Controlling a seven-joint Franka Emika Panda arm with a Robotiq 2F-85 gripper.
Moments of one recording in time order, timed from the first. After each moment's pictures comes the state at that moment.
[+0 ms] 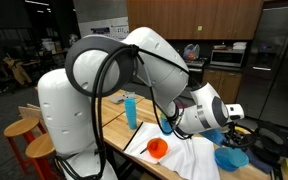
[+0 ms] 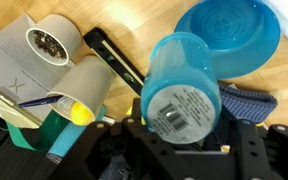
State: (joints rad) arm -0.27 0.03 -0.50 -2.32 -0.96 2.81 0.79
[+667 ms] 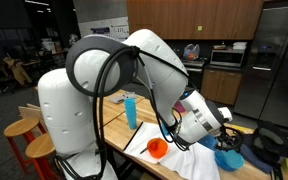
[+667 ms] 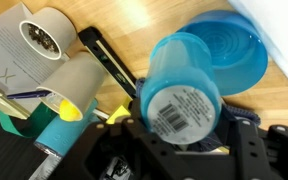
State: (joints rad) arm -0.27 0.03 -0.49 -2.37 -1.31 2.85 1.03
